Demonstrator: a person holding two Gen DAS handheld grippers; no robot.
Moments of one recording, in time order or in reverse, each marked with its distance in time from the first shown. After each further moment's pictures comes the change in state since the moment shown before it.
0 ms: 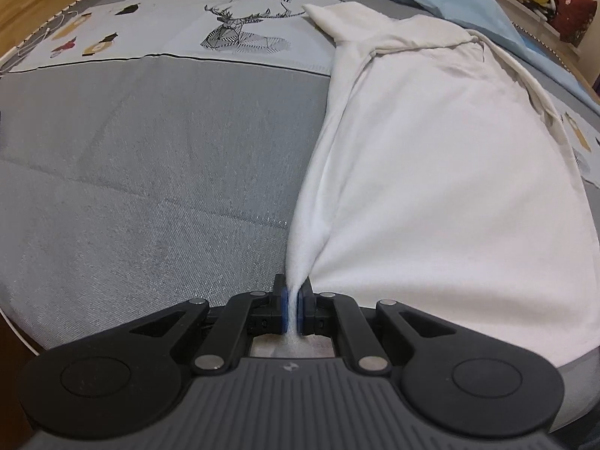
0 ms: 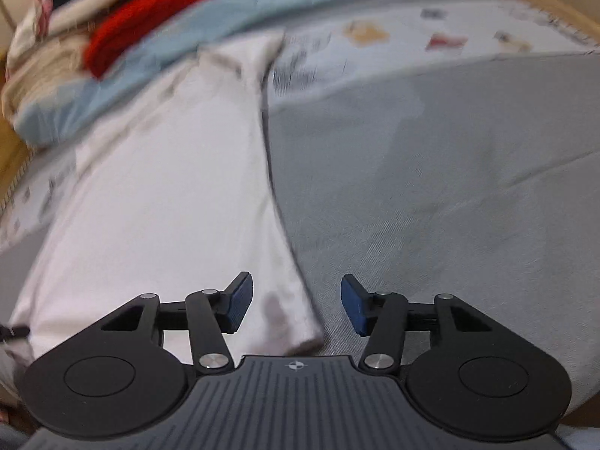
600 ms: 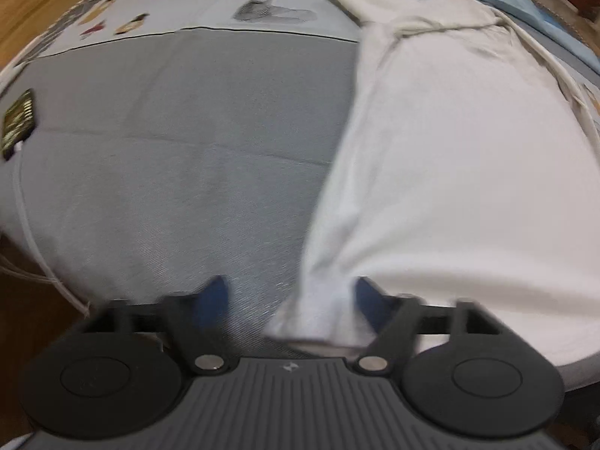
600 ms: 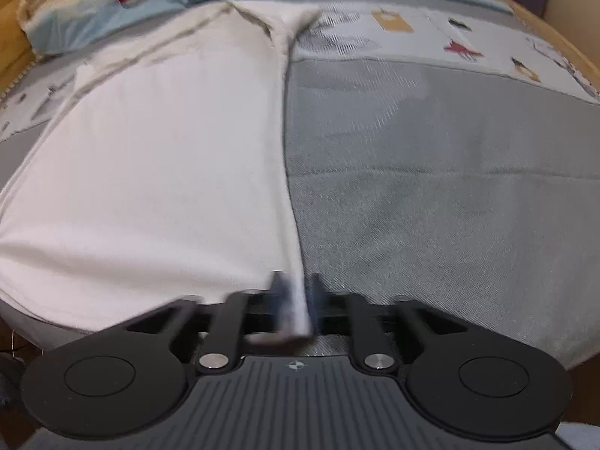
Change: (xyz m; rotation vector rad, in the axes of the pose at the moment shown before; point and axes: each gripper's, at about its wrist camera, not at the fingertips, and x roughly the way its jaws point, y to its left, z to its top) left arm -0.029 0.014 -0.025 0.003 0.065 0.094; right arm -0.028 0.017 -0.032 -0.225 0.092 -0.131
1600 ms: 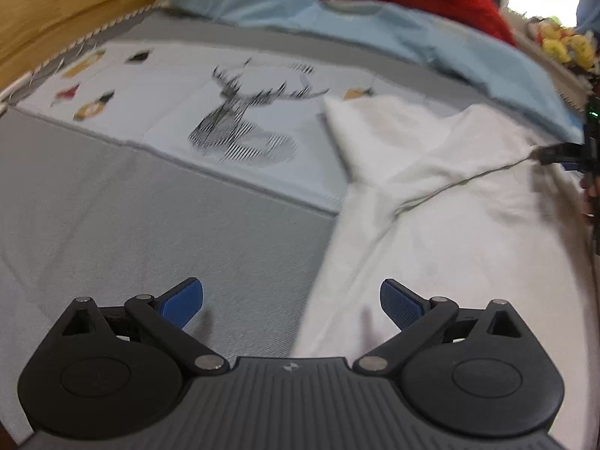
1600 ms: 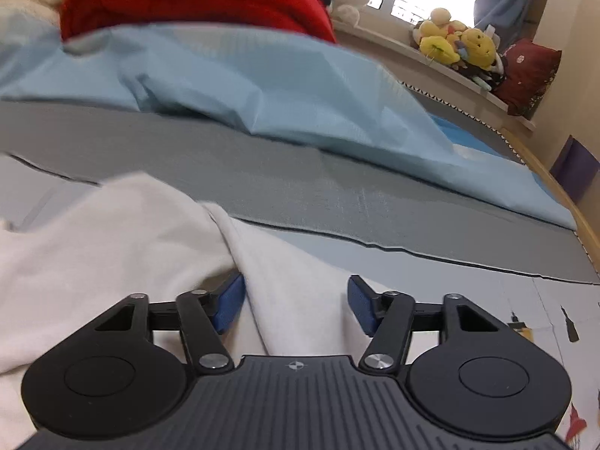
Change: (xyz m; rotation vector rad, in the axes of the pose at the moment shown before) left arm 0.063 -0.045 0.158 -0.172 -0.170 -0.008; right arm 0.266 0.138 0.416 -0.254 -0.285 -0.228
